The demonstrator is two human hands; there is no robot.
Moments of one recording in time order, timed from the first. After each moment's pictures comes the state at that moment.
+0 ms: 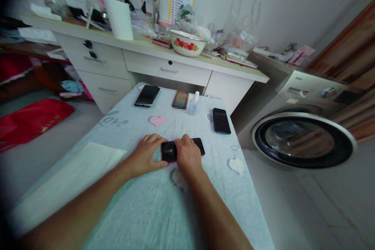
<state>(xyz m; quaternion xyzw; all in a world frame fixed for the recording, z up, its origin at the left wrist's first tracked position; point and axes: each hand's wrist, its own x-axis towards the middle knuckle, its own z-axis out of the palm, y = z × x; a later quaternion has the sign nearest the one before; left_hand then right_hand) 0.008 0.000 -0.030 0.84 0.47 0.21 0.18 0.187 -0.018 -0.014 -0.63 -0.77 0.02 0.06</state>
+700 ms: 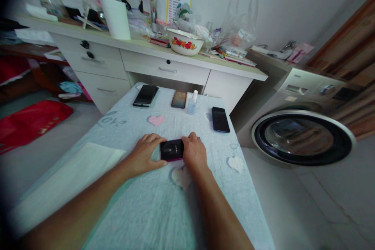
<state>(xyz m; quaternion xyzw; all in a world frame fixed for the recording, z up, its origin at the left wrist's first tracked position) 0.007 0.000 -0.029 0.84 0.46 0.20 0.18 0.203 -0.016 -0.005 -0.69 -0.72 0.06 0.03</state>
